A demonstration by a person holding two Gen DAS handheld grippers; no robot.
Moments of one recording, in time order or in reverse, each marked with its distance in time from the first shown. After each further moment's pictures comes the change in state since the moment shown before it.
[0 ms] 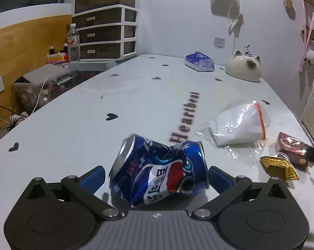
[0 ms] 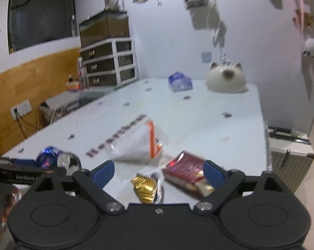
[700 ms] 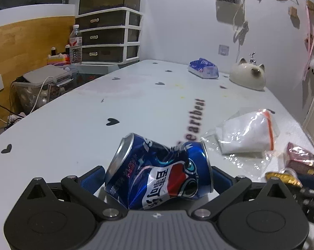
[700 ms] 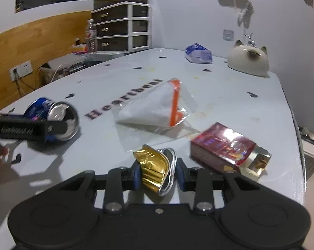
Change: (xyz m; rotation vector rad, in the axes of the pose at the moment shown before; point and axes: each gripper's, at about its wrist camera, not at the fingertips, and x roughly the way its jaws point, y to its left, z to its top) left arm 0.017 0.008 0.002 -0.036 -0.046 -0.013; right arm 0.046 0.034 -0.022 -0.136 0.121 -0.009
